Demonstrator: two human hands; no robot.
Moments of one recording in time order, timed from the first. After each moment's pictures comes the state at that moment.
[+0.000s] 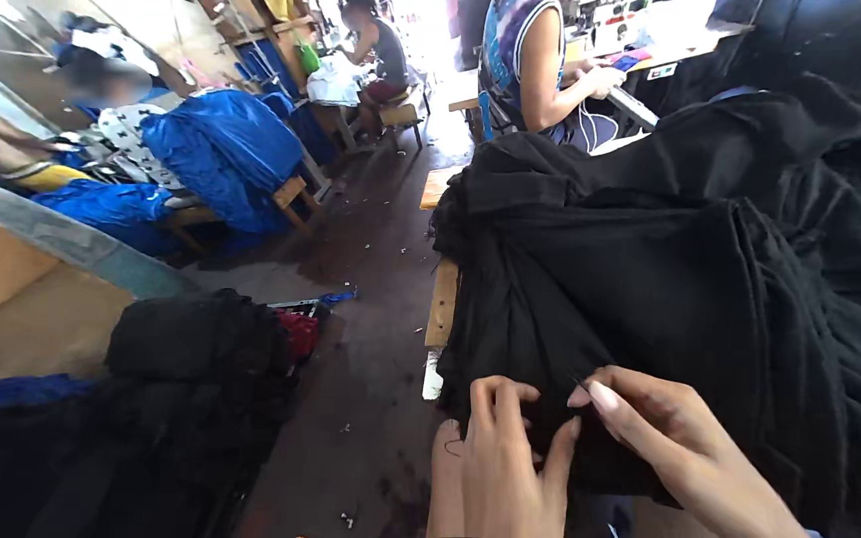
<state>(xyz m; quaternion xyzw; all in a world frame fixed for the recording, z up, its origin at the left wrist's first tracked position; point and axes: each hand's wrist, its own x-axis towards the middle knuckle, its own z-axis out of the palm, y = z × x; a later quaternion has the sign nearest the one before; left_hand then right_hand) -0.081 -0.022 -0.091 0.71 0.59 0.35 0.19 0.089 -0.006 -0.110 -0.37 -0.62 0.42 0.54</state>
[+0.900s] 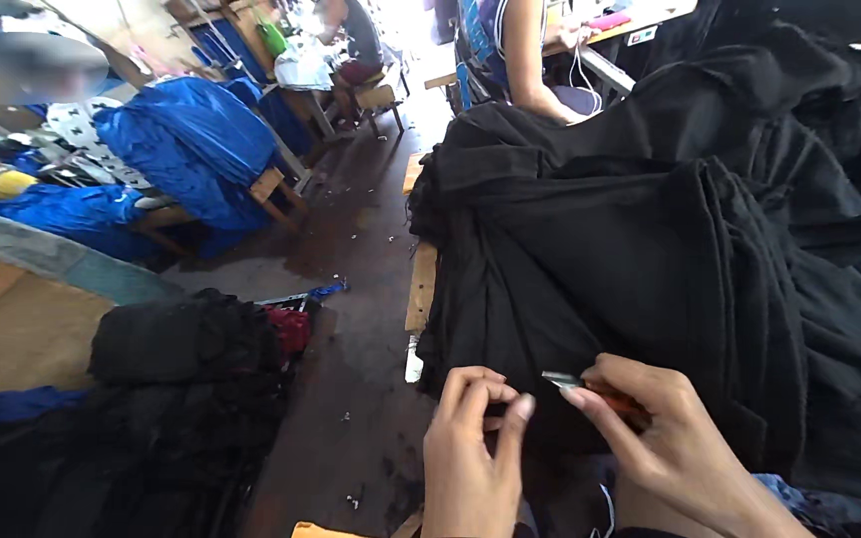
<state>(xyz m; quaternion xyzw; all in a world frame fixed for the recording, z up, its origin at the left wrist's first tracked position) -0.098 -0.021 -0.108 0.71 0.54 0.40 0.23 0.100 -0.011 -0.142 -0.44 -0.72 0.17 0.51</state>
